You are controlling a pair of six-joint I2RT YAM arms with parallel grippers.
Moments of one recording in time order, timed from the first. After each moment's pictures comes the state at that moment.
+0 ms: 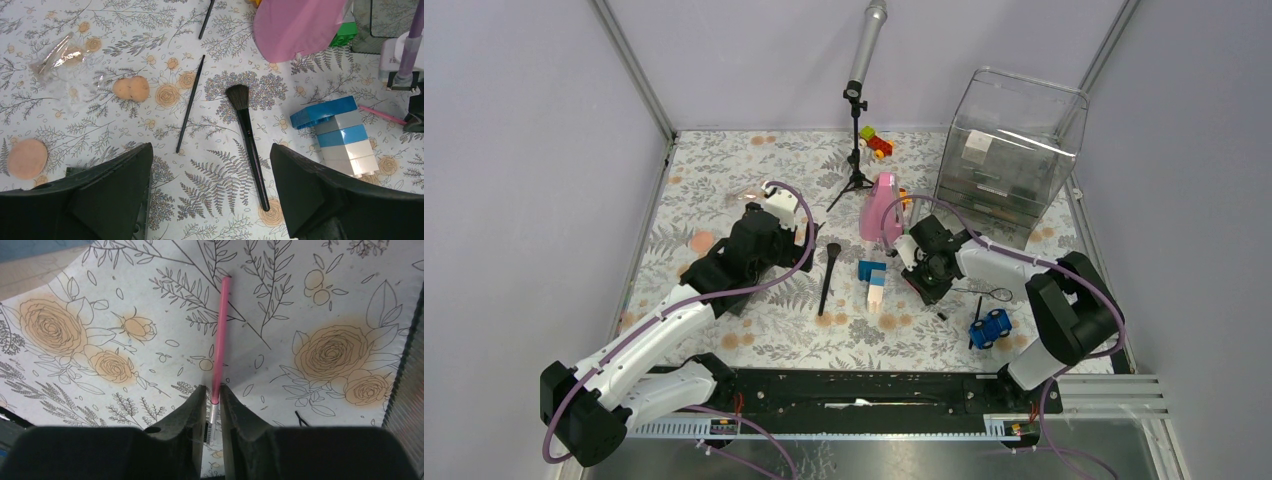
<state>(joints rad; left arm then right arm) -0.65 0.98 0.82 -0.36 -0.24 -0.14 0.58 1.58 0.86 -0.61 -0.15 -0.28</state>
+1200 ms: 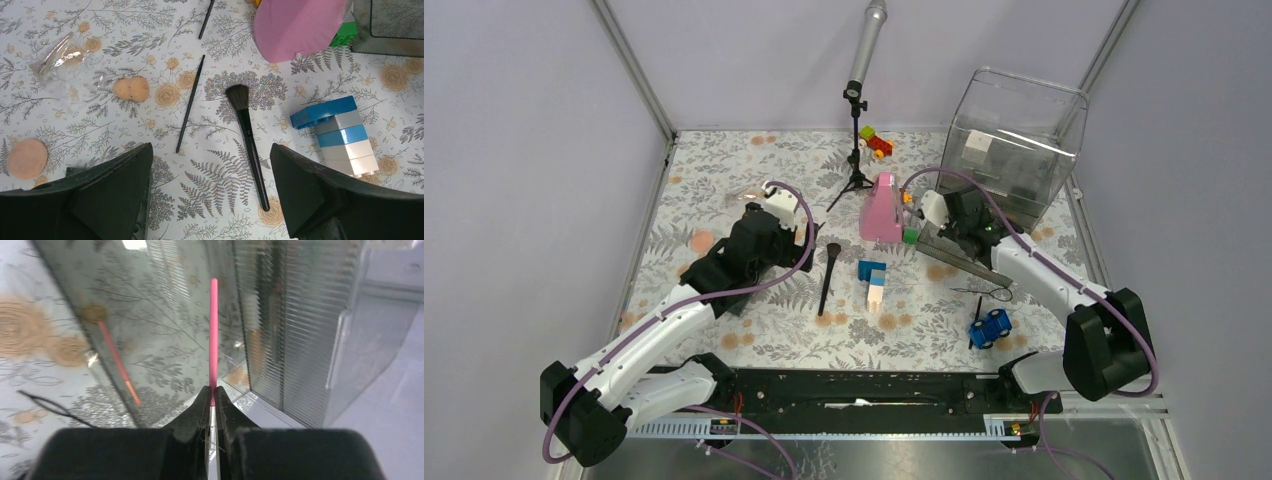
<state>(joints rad) -0.65 0.98 0.82 -0.36 -0.24 -0.14 0.45 1.37 0.92 -0.45 0.39 -0.76</state>
